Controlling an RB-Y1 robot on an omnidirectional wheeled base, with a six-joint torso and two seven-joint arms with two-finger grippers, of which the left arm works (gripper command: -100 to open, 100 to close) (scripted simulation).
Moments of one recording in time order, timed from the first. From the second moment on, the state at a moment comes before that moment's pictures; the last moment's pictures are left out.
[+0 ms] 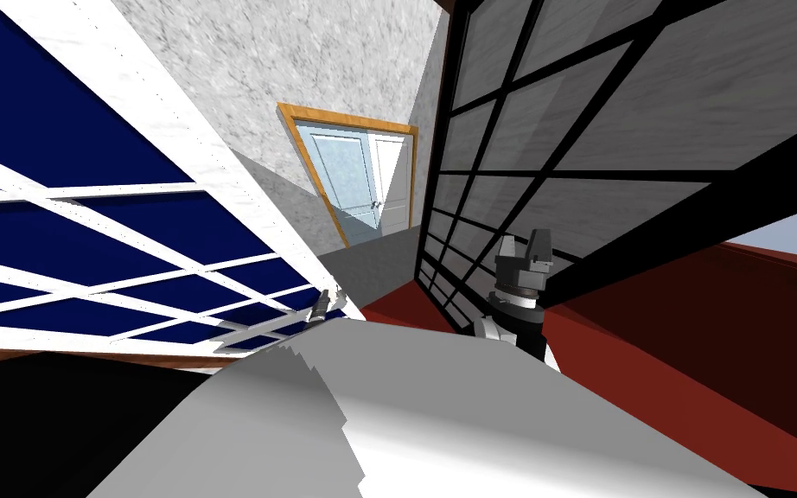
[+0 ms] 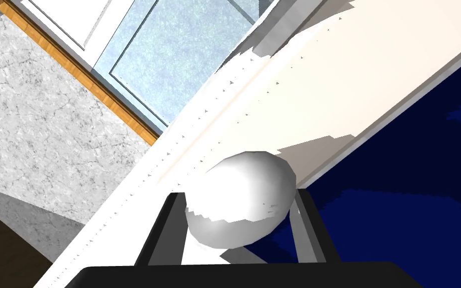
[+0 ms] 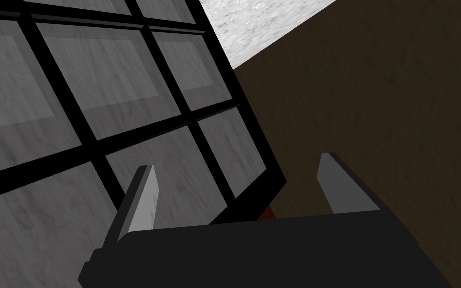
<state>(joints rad) 0.16 0.24 0.40 -0.68 0.01 -0.96 -0.51</state>
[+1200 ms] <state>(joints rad) 0.14 0.25 0.34 -0.67 0.09 -0.95 -0.23</state>
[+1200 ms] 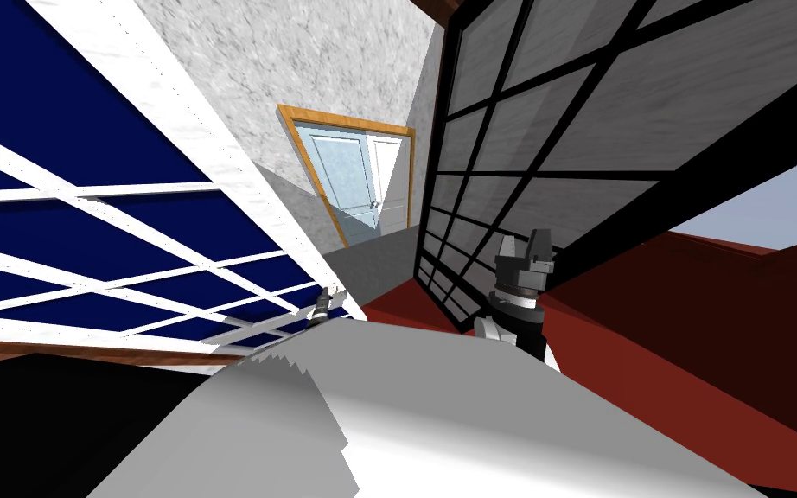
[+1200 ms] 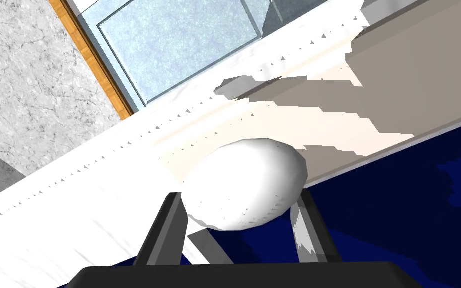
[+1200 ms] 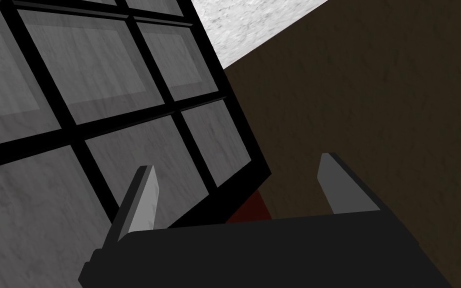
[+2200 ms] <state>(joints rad) 0.11 0.26 0.29 -0.64 0.17 -0.95 0.02</state>
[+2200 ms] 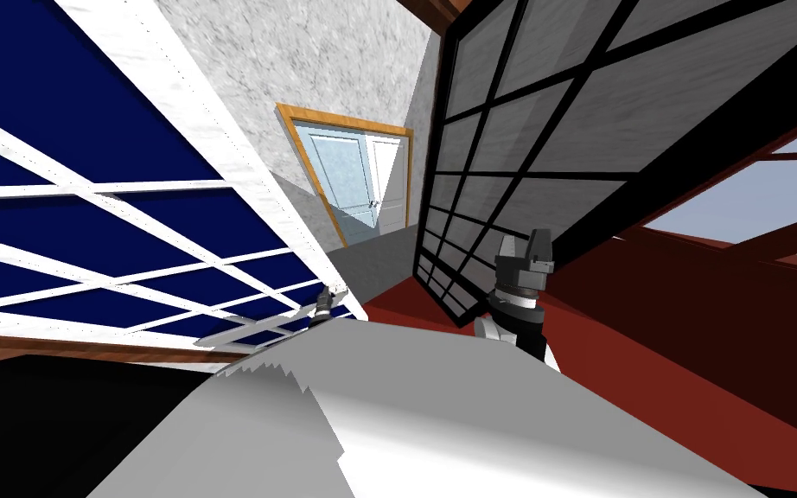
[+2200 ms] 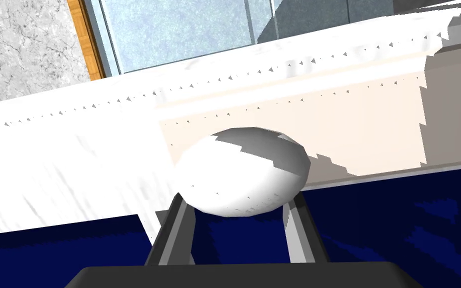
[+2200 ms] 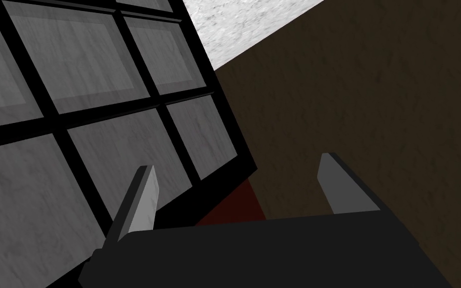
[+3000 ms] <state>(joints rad) 0.09 0.27 0.24 -0.64 0.24 -0.93 0.21</state>
